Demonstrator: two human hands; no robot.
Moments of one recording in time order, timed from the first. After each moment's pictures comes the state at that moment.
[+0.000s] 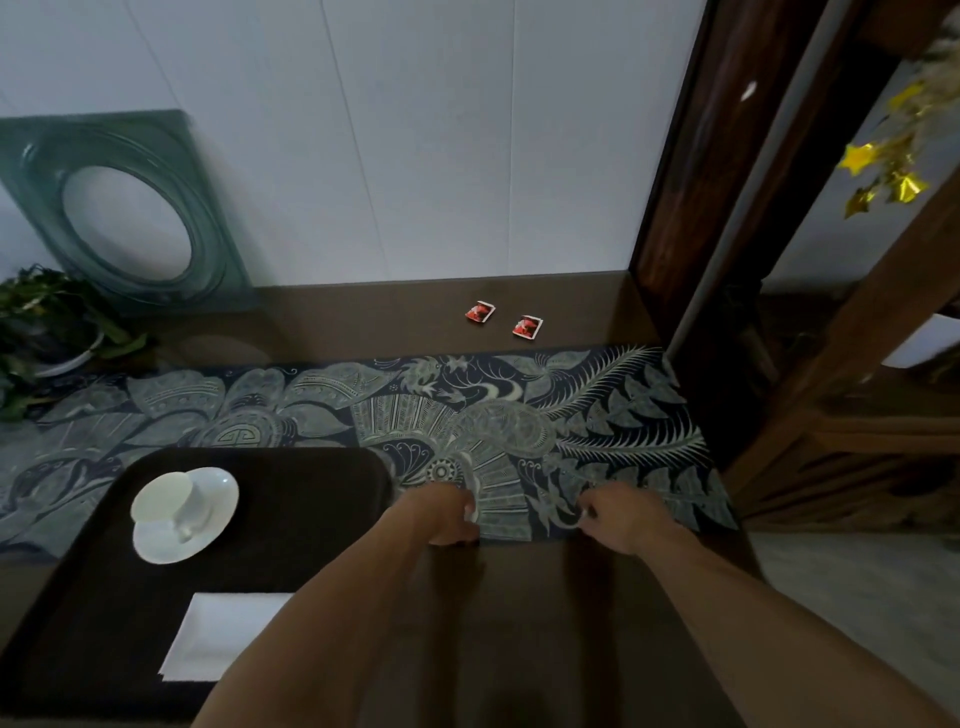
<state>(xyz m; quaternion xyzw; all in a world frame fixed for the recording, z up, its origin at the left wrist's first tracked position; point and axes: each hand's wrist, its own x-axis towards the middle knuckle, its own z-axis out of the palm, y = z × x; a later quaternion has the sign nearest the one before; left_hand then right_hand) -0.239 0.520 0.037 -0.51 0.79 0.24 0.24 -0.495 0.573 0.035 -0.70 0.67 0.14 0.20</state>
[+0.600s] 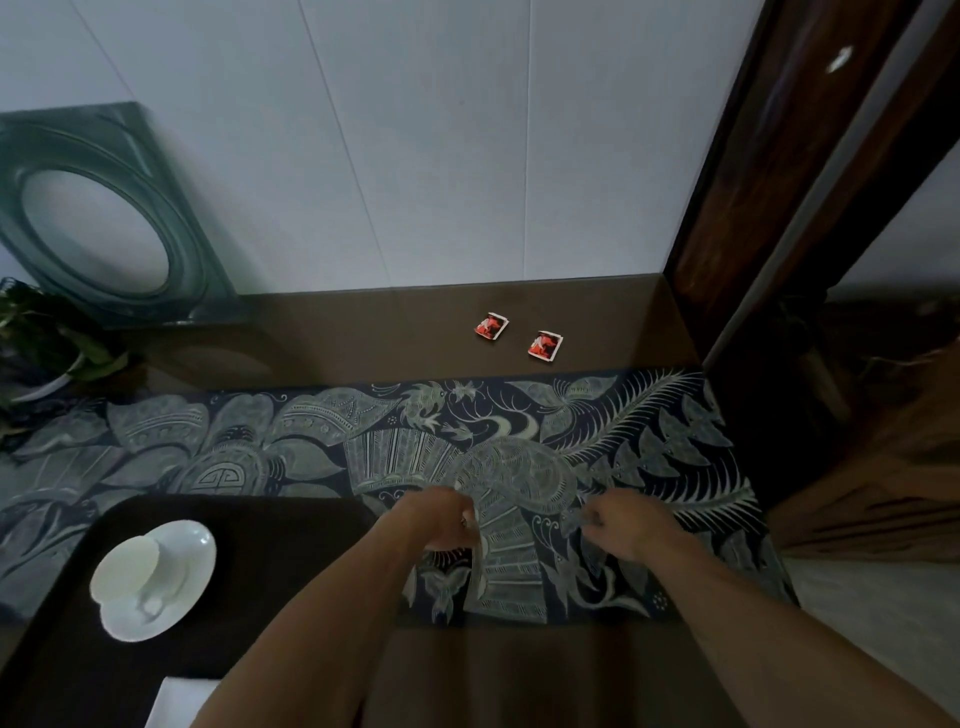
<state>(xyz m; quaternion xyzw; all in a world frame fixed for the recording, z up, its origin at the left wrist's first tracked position) -0.245 0.411 0.021 -0.51 0.77 0.26 0.26 -0.507 0.459 0.012 -0.69 0.65 0.14 0.27</state>
